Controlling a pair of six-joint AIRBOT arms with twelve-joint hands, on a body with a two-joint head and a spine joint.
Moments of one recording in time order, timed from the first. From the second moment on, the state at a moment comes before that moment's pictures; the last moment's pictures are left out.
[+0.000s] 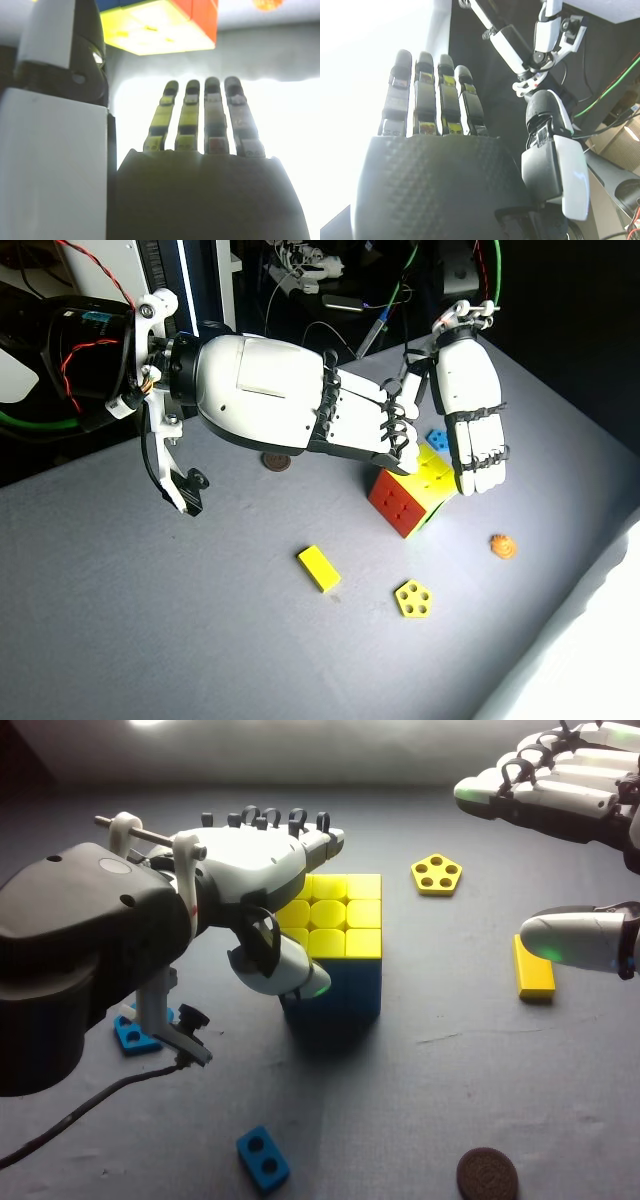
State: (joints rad) left arm 0.30 -1.07 0.85 -1.51 -0.57 2.25; right arm -0.56 -0.66 0.75 -0.11 0.73 -0.87
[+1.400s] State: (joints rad) left arm 0.32 -1.18 0.98 -1.59 -0.59 2.34; right arm -0.56 -0.67 0.75 -0.11 0.73 -0.90
